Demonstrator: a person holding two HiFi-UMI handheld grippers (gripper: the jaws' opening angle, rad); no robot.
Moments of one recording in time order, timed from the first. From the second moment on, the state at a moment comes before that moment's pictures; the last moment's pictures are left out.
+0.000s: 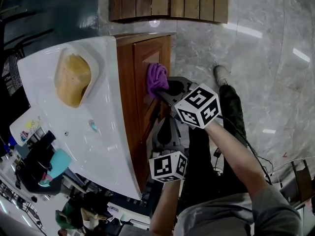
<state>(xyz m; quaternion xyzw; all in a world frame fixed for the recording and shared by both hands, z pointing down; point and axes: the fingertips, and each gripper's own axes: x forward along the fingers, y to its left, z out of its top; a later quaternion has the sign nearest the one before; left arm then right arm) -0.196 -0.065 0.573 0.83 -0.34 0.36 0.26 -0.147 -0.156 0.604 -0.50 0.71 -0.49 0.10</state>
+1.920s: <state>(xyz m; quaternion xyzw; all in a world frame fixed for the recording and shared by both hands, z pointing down) -0.173 -0.091 0.604 0.82 -0.33 0.38 0.28 -0.146 -0.148 0.728 -0.48 0.68 -0.55 -0.07</state>
